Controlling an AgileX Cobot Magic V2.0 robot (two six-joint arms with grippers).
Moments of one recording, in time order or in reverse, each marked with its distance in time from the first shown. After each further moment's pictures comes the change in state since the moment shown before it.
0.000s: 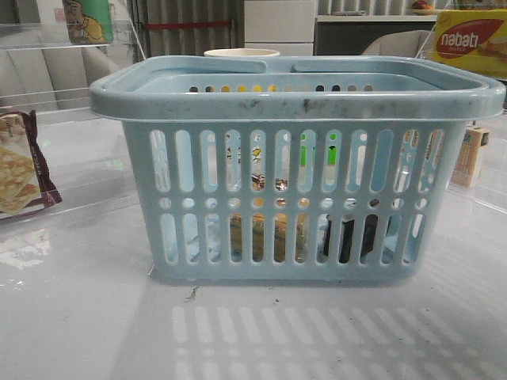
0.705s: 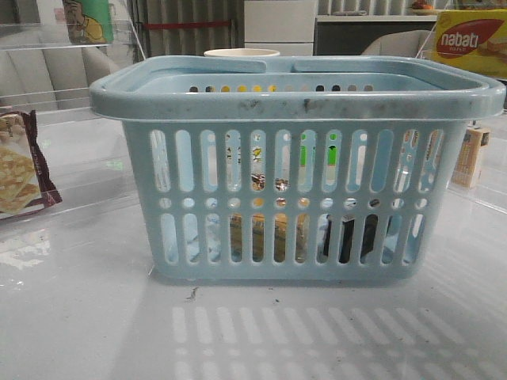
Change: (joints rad) left arm -0.013 0.000 0.000 -0.010 -0.005 0.008; right arm 0.000 0.008 -0.063 0.016 0.024 0.000
